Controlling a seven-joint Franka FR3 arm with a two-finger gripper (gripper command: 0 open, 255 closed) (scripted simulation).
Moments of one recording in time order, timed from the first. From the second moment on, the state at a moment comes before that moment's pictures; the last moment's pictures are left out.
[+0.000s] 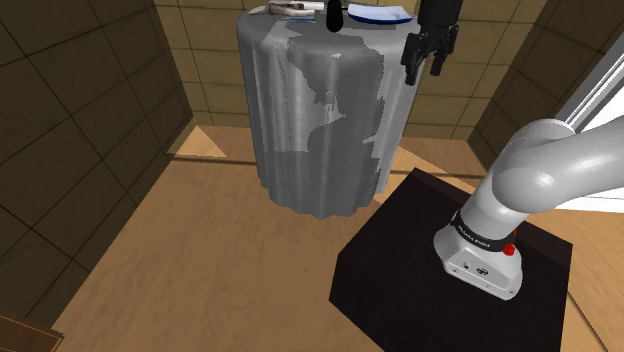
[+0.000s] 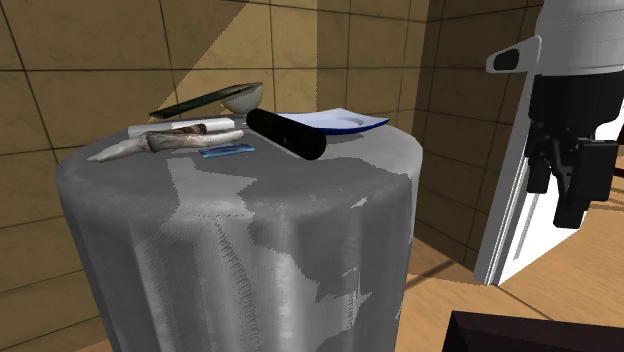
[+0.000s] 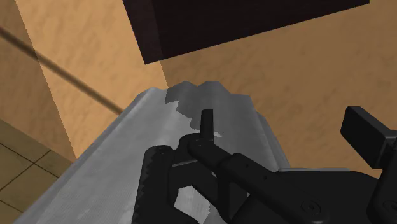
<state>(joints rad) -0.02 -0.82 -0.07 -2.43 -0.05 1.51 0.15</state>
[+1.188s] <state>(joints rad) -0.07 -0.26 -0.11 -1.92 0.05 1.67 0.34</state>
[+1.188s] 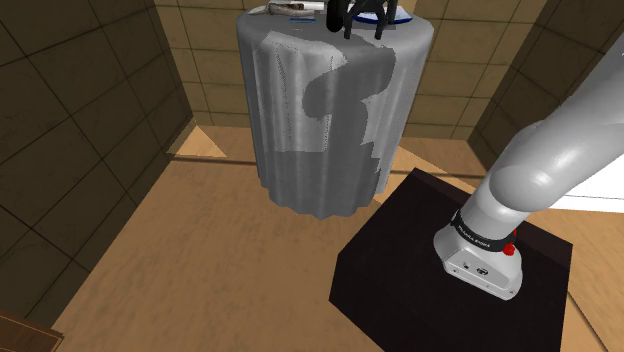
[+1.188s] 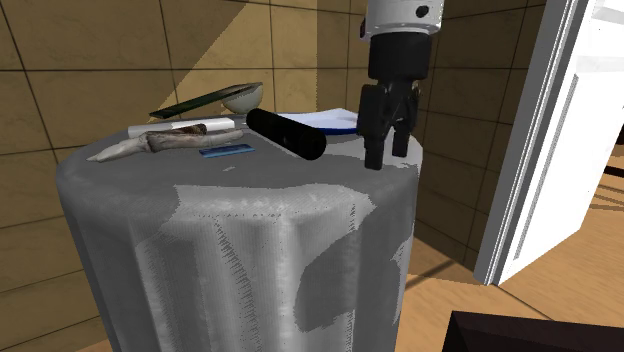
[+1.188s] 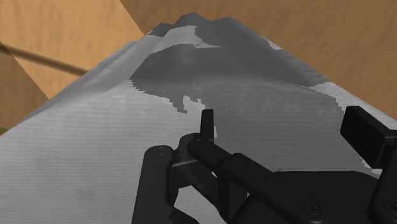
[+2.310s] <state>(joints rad) -0.18 0.35 -0.20 -1.07 0.21 1.52 0.47</state>
